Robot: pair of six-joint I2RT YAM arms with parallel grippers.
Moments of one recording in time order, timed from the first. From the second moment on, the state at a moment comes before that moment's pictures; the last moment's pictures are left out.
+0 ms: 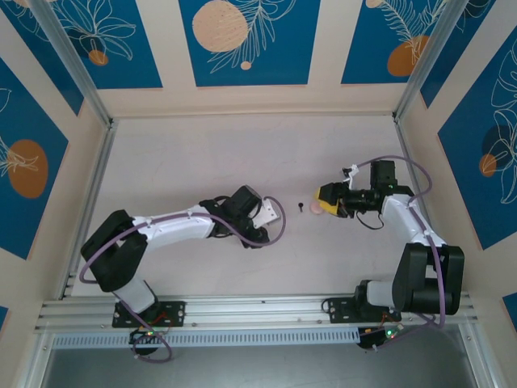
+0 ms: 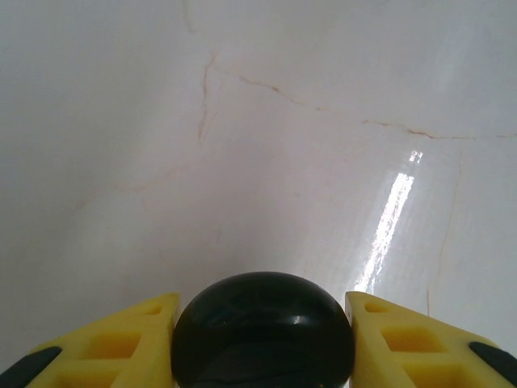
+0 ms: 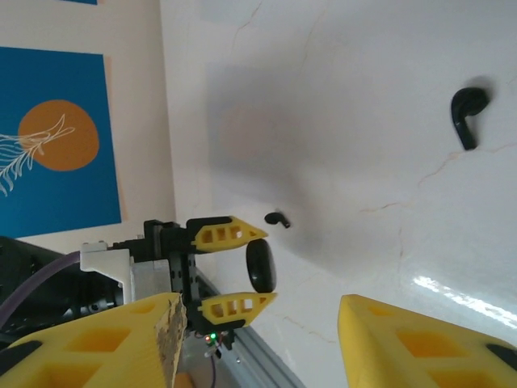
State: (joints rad) left arm -0.90 1.62 0.98 -0.36 0.18 0.20; right arm -0.08 1.31 0.82 -0.65 -1.04 0.34
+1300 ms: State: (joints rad) left arm -0.90 1.62 0.90 -0.06 0.35 0.45; right arm 0.28 1.50 0.72 -0.51 -1.15 0.40
